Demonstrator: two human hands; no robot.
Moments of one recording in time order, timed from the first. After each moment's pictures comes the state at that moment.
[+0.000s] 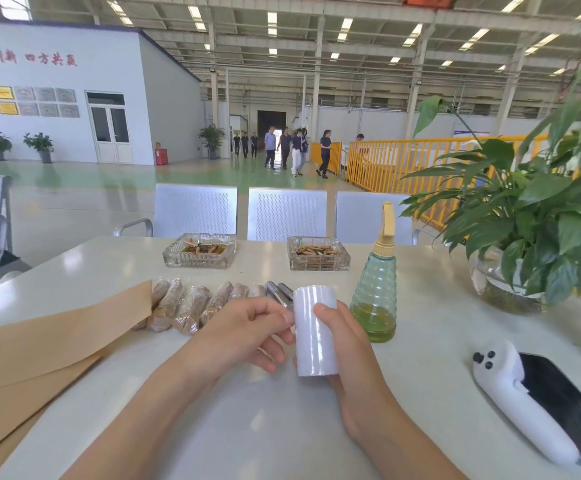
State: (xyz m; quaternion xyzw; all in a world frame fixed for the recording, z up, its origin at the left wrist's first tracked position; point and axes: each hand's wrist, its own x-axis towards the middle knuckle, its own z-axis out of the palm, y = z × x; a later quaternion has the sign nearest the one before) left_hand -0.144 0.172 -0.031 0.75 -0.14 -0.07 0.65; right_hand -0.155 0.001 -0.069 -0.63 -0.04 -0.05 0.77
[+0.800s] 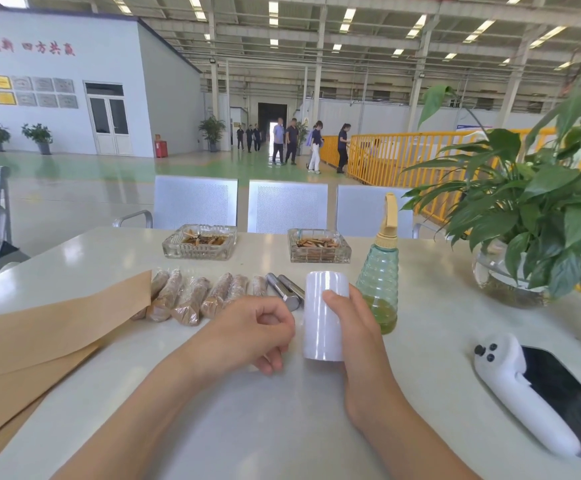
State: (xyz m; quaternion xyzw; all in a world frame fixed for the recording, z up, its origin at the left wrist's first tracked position) left_hand -0.146 0.170 -0.035 0.80 -0.16 -0.07 0.57; right_hand -0.160 -0.002 -0.062 -0.63 -0.03 -0.10 0.77
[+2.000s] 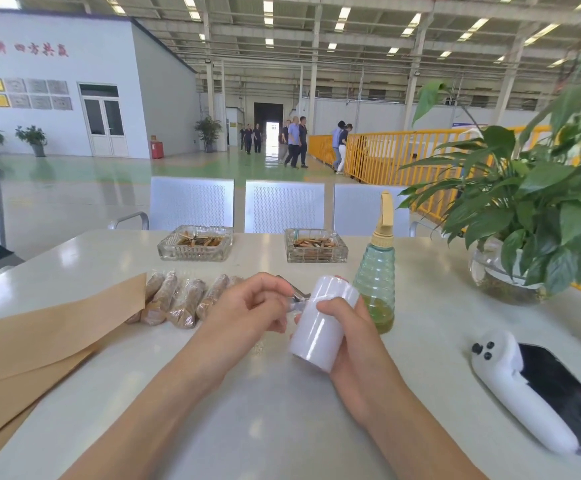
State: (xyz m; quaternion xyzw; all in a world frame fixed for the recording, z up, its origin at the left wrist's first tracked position) left_hand -0.146 0.161 -0.035 0.72 -0.17 0.04 0.67; right_hand -0.160 -0.005 -0.056 -0.50 -0.02 -0.01 0.86
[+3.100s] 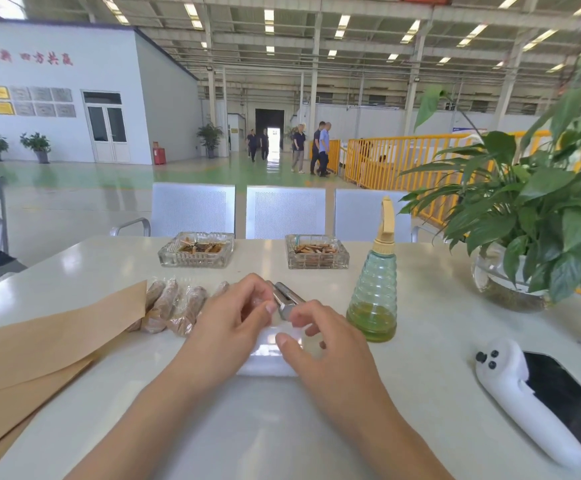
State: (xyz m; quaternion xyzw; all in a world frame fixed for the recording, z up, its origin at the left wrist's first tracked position) left_hand -0.128 0.182 -0.049 0.82 -0.24 0.21 0.47; right_hand -0.163 0.001 -0.068 -0.88 -0.14 -0.21 0.41
